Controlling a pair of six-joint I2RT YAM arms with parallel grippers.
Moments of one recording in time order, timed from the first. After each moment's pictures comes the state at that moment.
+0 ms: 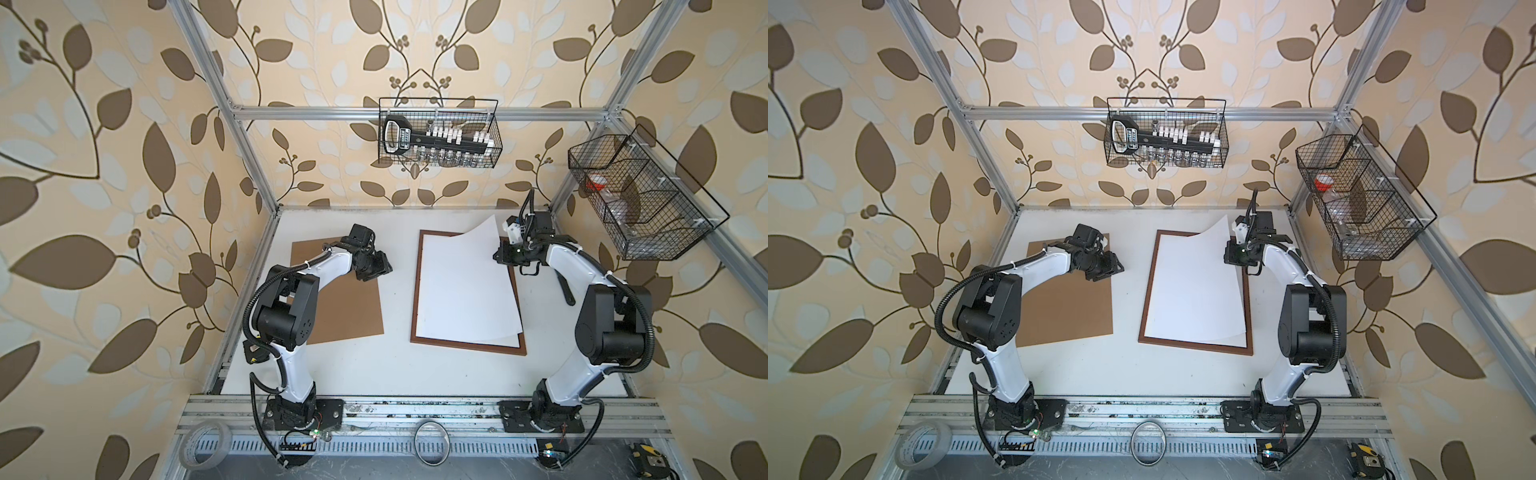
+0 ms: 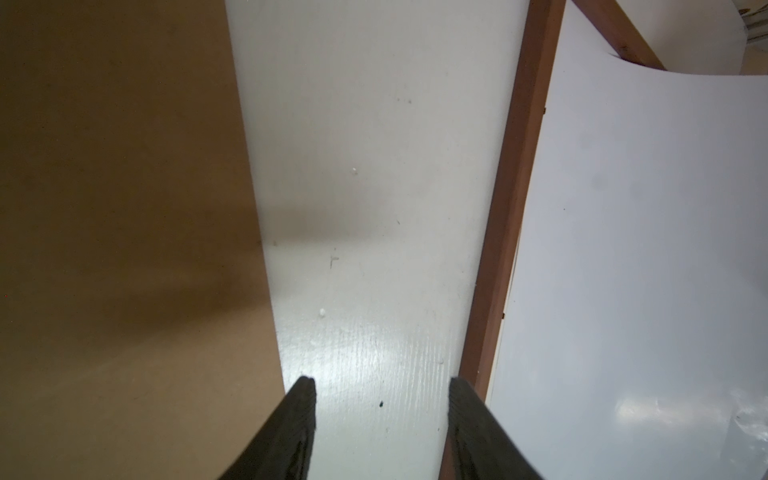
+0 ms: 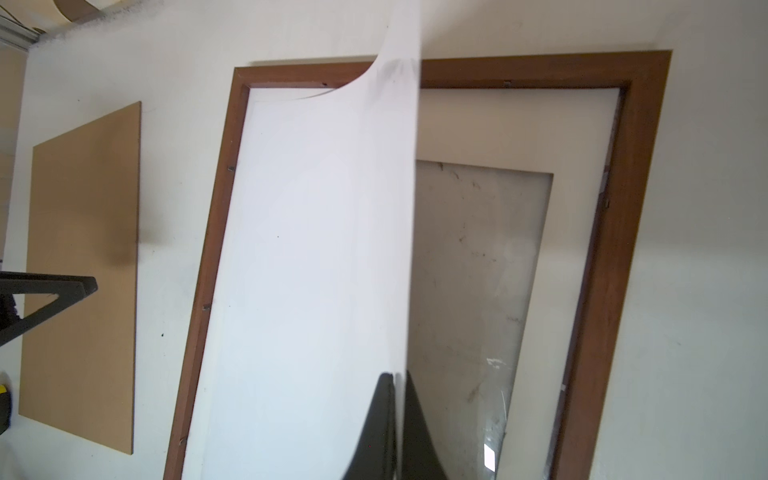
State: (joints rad) left arm -0.30 1.86 1.26 -0.43 0.36 -0.57; right arm -0.06 1.73 1.29 -0.57 -0.35 0.08
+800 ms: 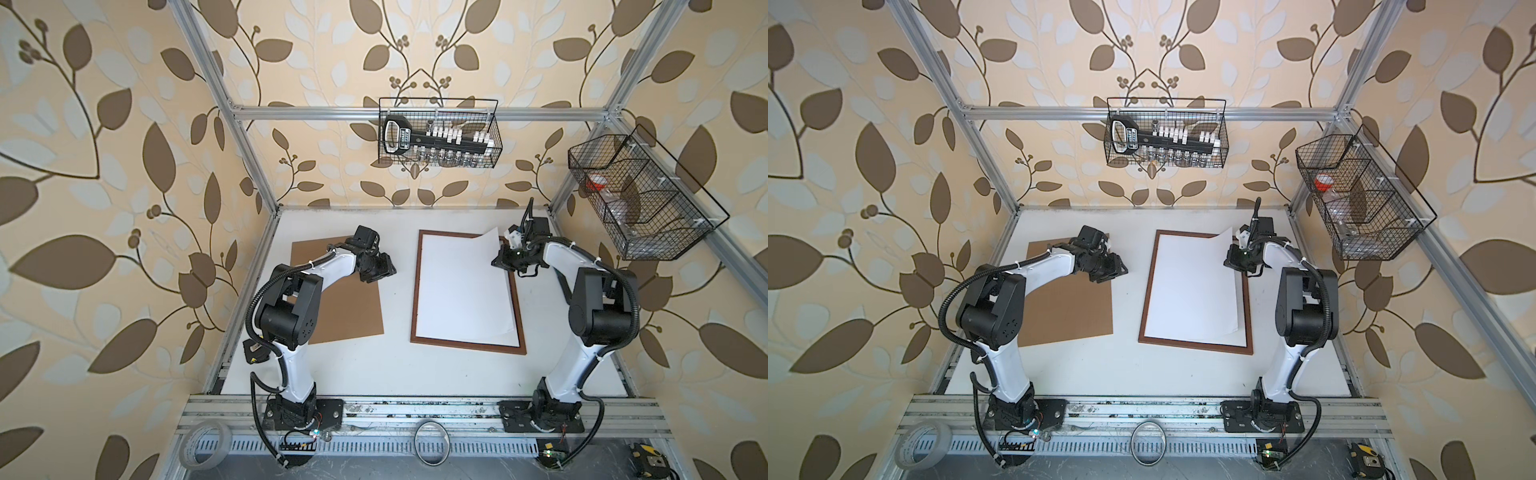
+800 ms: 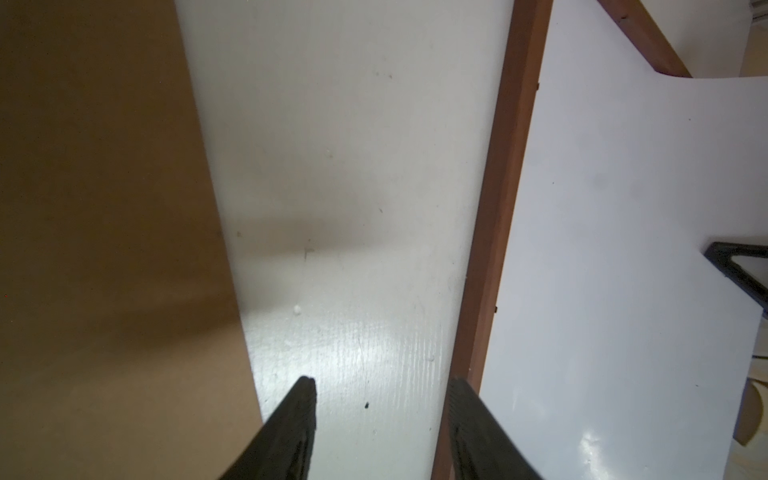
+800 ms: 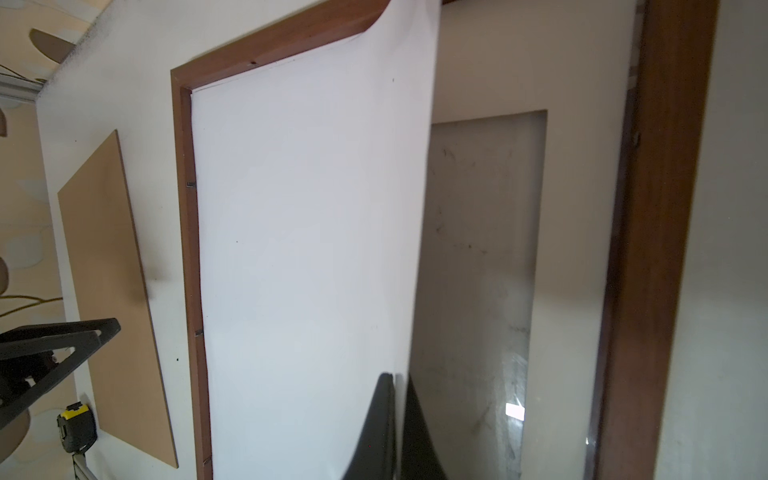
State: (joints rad) left arm -0.34 1.87 1.26 -0.42 0.36 -0.58; right arm -0.11 1.87 1.31 -0.57 -0.43 0.19
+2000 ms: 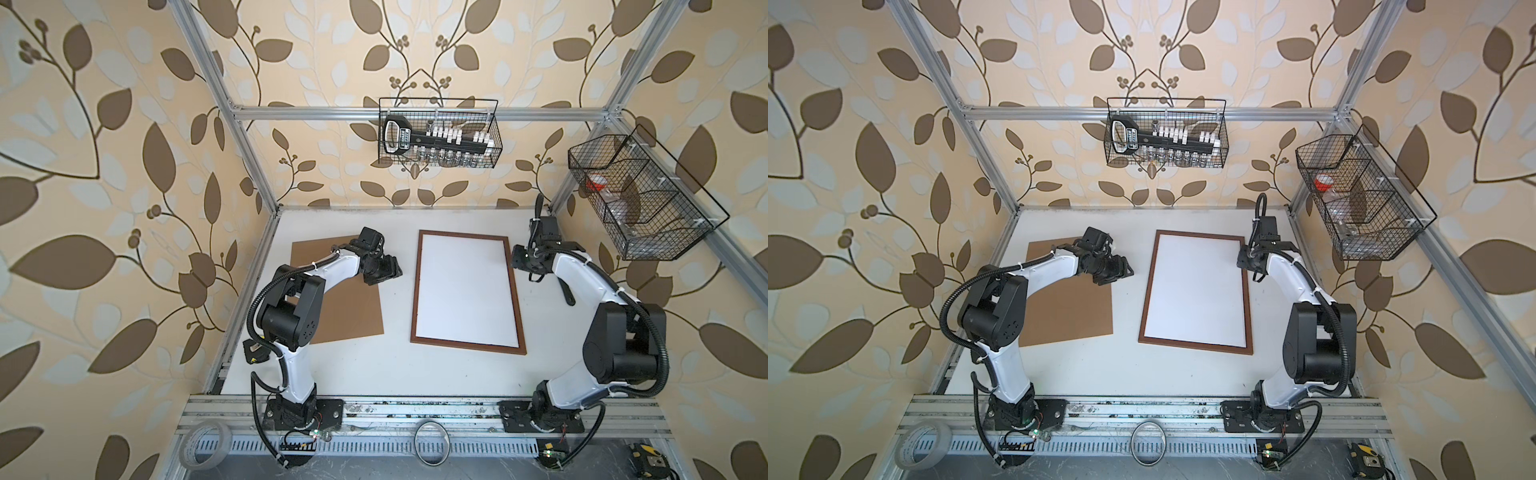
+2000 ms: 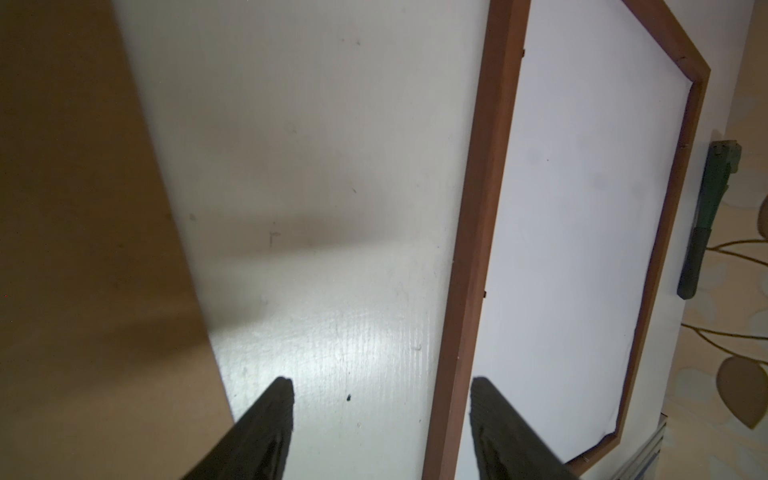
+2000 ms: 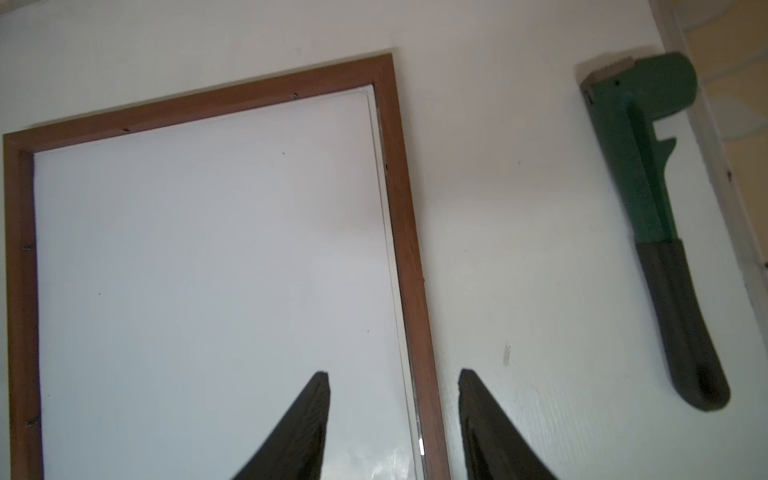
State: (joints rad) left arm -0.38 1.87 1.26 -0.42 0.36 -0.58; right arm -0.05 1.58 1.15 -0.60 0.09 0.26
